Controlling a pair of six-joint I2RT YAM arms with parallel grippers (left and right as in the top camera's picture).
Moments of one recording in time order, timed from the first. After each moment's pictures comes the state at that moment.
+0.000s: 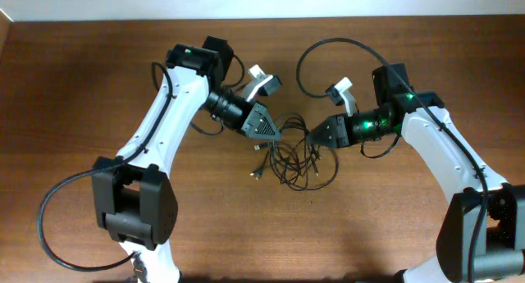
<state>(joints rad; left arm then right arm) -0.28 1.96 1.76 -1.43 0.94 0.42 0.12 1.73 1.24 -0.84 -0.96 -0.17</state>
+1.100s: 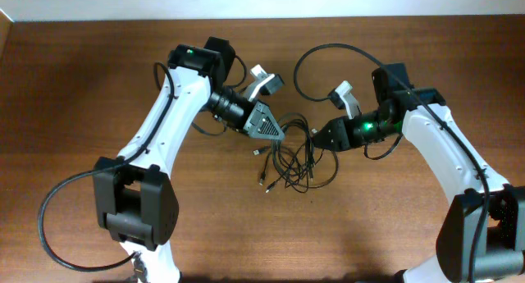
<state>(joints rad) -0.29 1.96 1.76 -1.43 0.99 0.40 0.13 1.73 1.27 -0.95 -0.86 -0.18</state>
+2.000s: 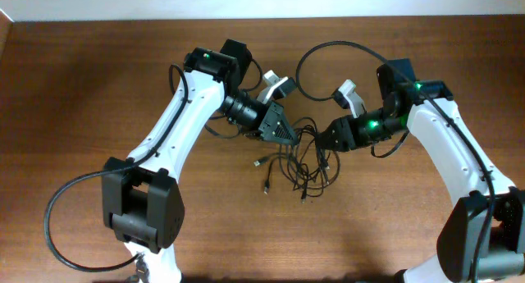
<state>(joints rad) -0.36 1.96 1.76 -1.41 1.05 0.21 0.11 1.73 1.34 -1.08 -0.81 -0.24</state>
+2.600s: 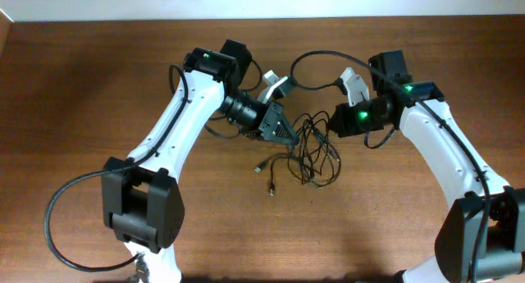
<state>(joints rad) -0.36 1.96 1.76 -1.41 1.07 0.21 0.15 1.73 1.34 -0.85 -0.47 -0.02</state>
